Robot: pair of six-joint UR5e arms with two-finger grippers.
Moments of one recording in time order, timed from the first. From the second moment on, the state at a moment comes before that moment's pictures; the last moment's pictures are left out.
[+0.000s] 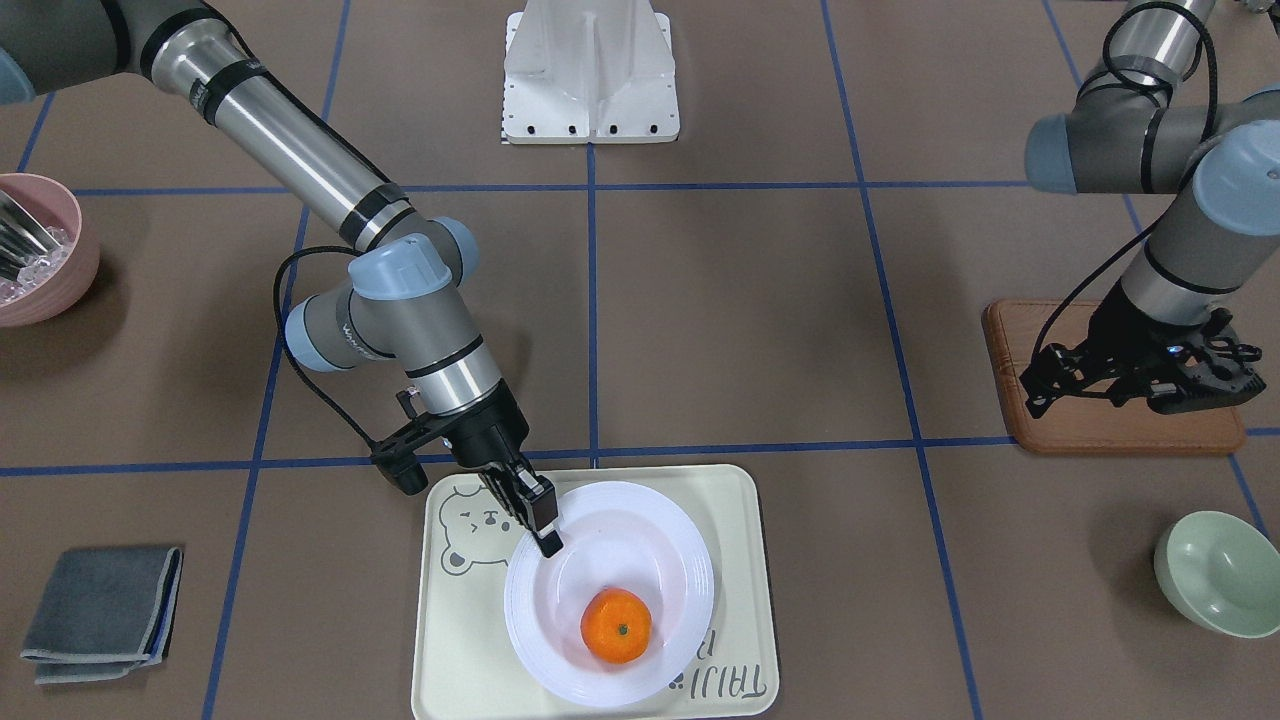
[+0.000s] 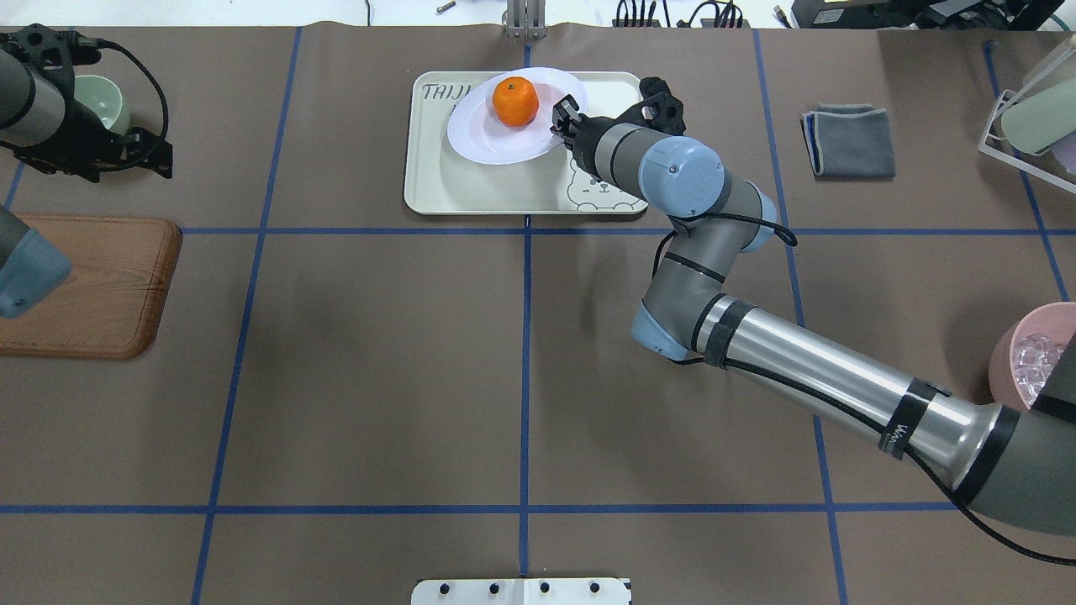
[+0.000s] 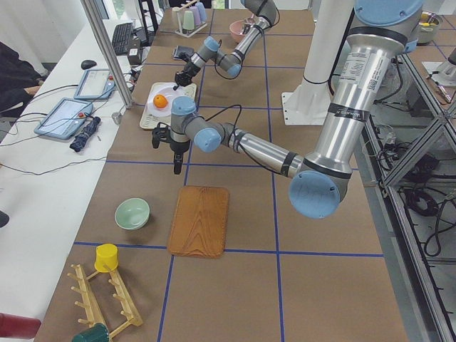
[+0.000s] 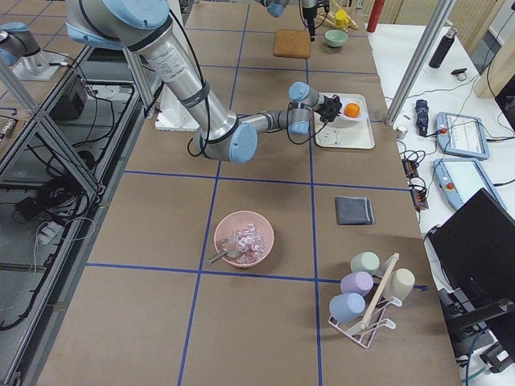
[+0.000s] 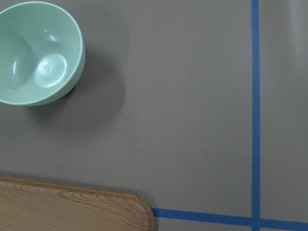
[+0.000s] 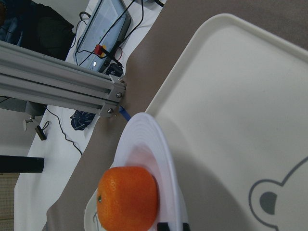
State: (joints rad) left arm -1.06 -1.85 -1.63 -1.86 -2.05 -0.85; right arm 0.66 -0.73 0.95 -0.43 1.46 2.02
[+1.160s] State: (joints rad) left arm -1.09 -1.84 -1.65 -1.86 -2.06 -0.84; right arm 1.07 -1.18 1.72 -1.27 2.11 1.04
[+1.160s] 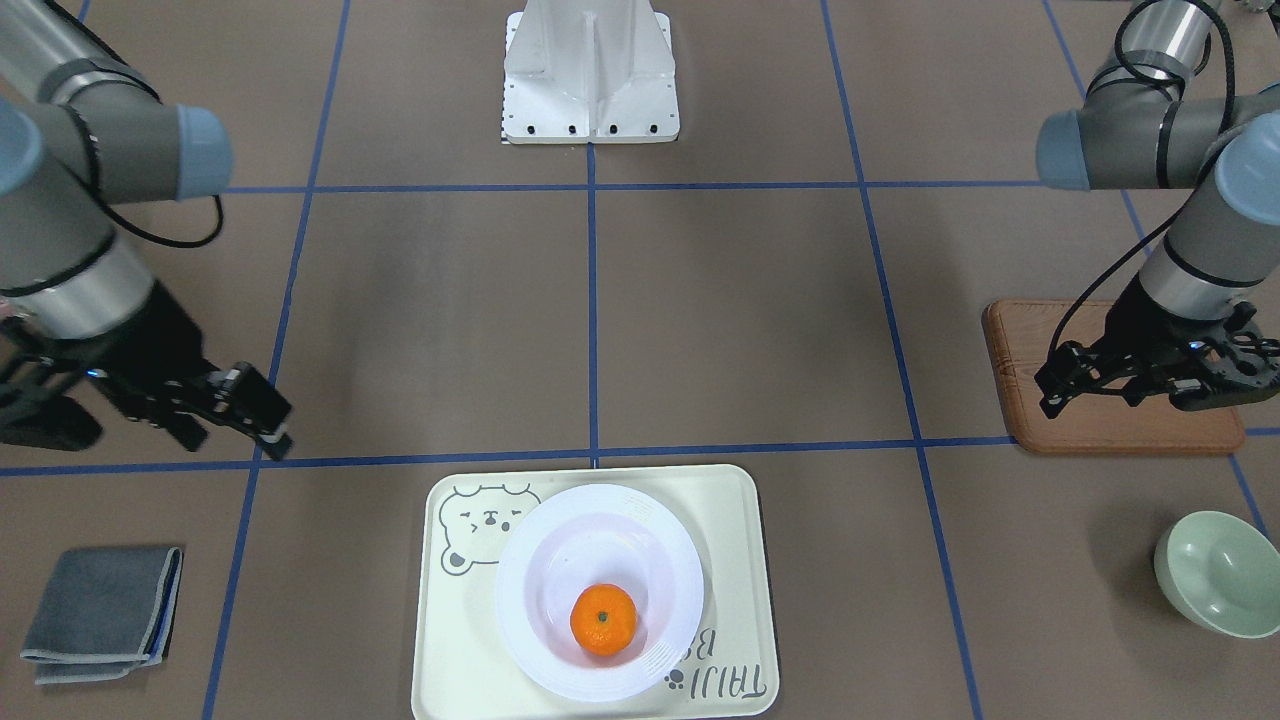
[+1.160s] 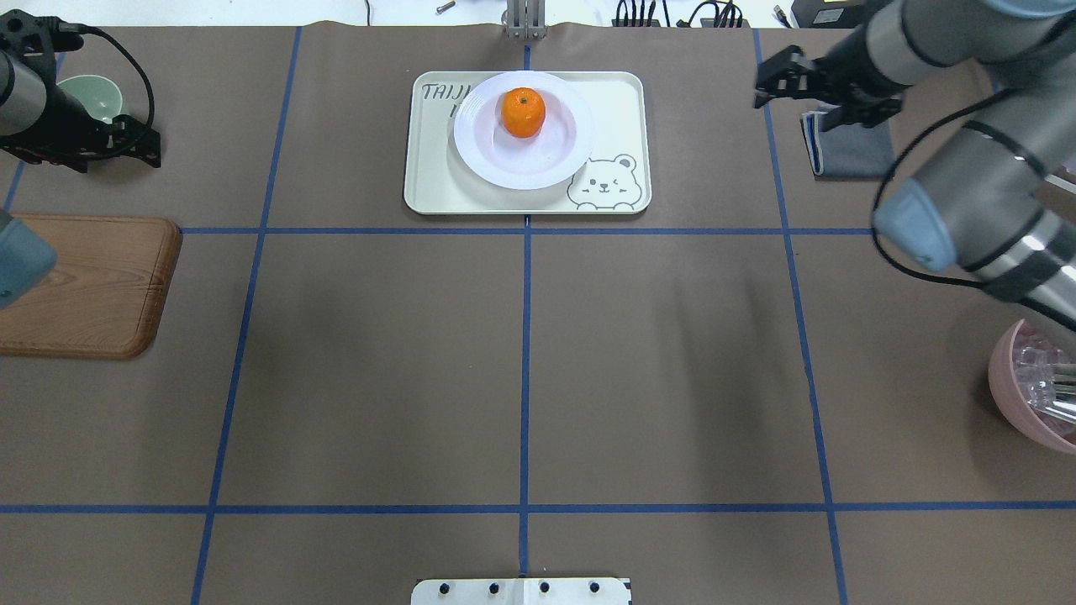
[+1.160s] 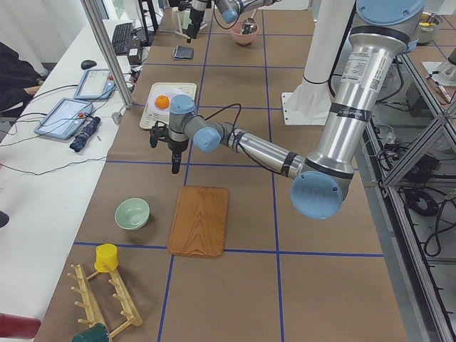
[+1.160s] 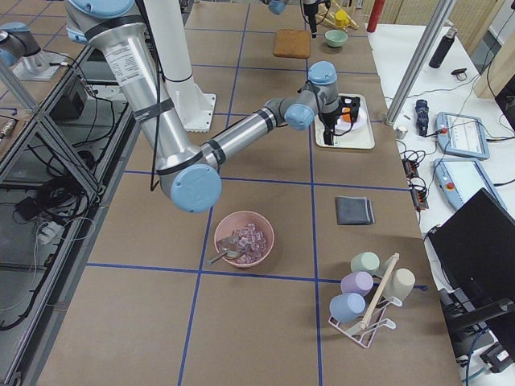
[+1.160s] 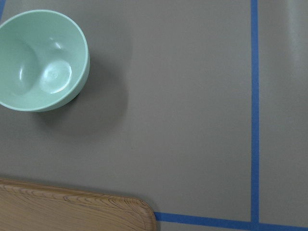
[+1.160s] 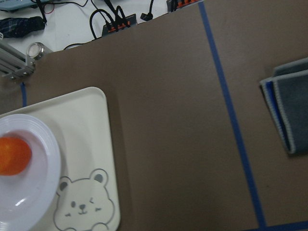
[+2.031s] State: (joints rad) left arm -1.42 -1.59 -1.66 -1.83 -2.34 -0.29; right arm 1.54 -1.68 1.79 -1.38 2.34 0.29
